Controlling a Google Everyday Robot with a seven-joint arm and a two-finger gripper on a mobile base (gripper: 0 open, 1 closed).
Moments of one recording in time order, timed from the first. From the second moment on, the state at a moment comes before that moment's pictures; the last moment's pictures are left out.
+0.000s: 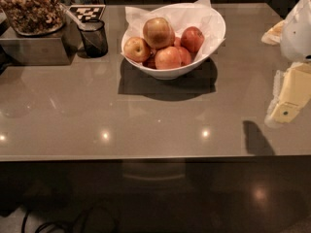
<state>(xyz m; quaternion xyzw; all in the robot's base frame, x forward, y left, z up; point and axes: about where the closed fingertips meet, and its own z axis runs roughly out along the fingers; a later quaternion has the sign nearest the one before) 0.438 -0.216 0.977 -0.60 0.78 -0.04 0.16</state>
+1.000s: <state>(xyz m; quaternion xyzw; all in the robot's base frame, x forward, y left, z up) 0.481 -0.194 1.005 -0.52 0.81 0.04 0.27</state>
